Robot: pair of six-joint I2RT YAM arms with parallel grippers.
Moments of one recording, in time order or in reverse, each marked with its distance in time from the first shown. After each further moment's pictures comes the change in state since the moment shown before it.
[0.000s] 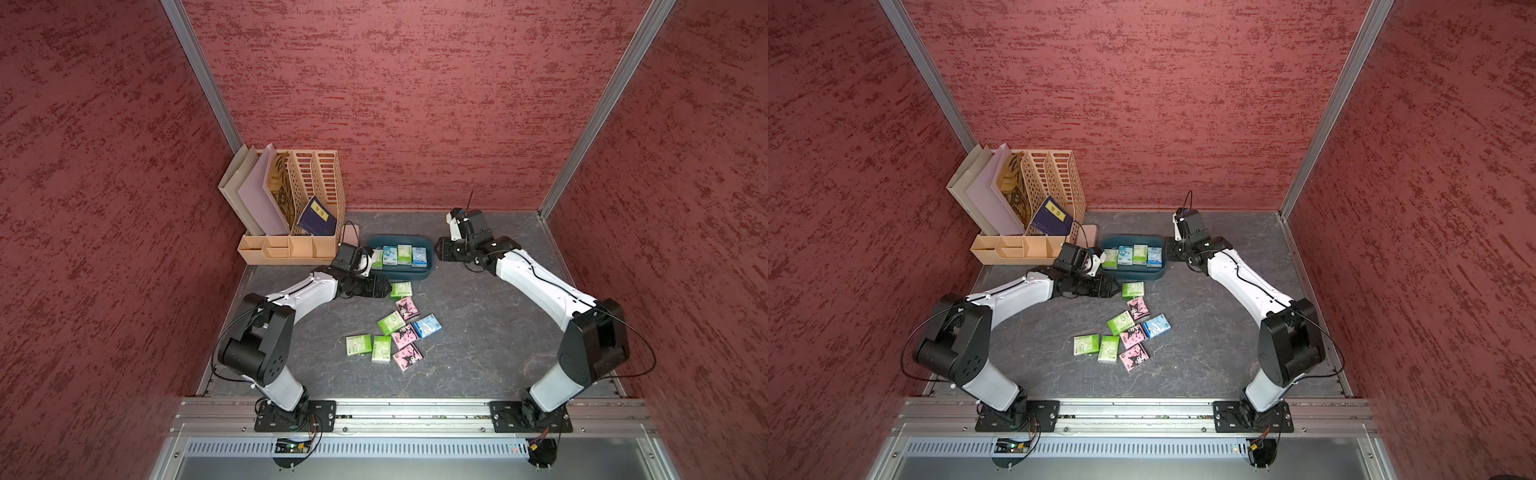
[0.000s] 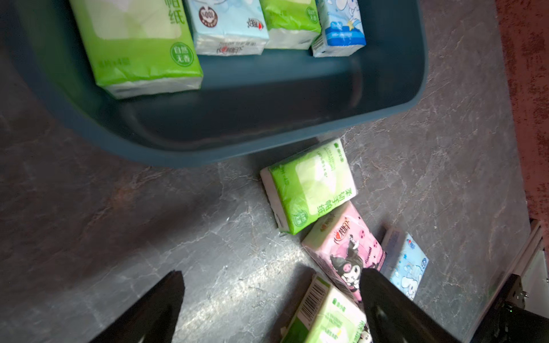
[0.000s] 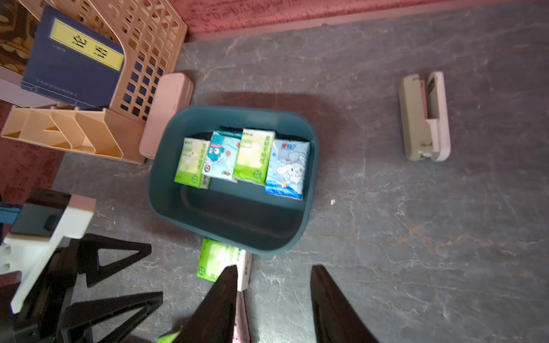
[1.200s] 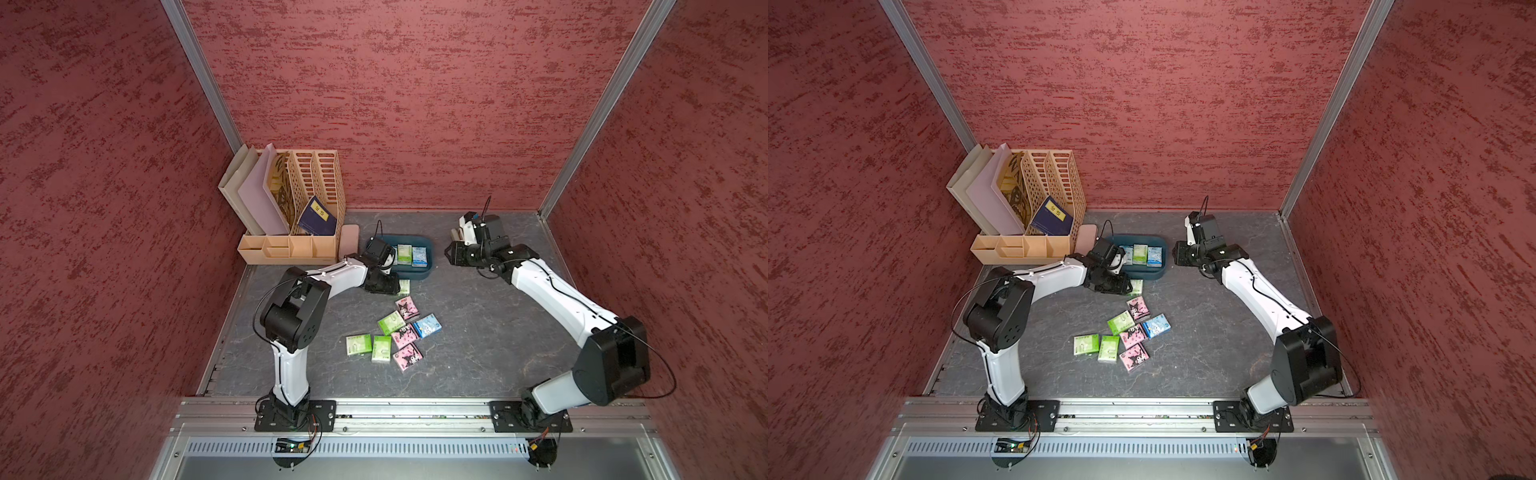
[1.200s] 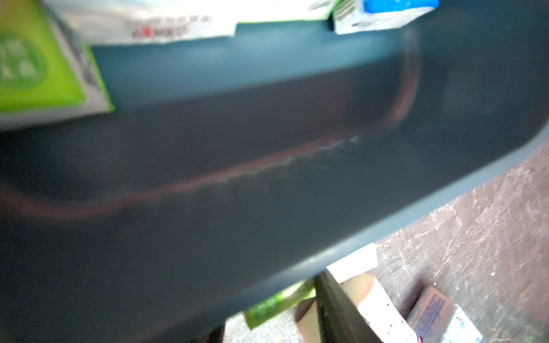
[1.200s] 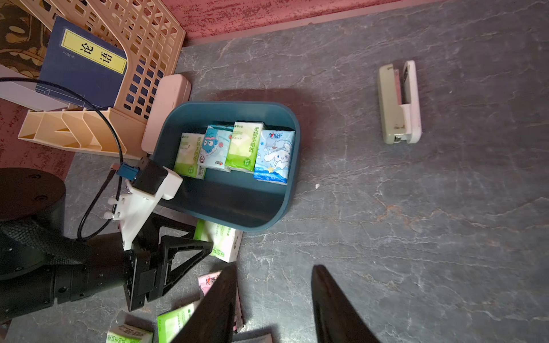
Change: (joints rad) left arm -0.122 0.283 0.274 -0.126 -0.118 -0.052; right arm -0.069 -0.126 -0.100 0.011 -0.051 -0.012
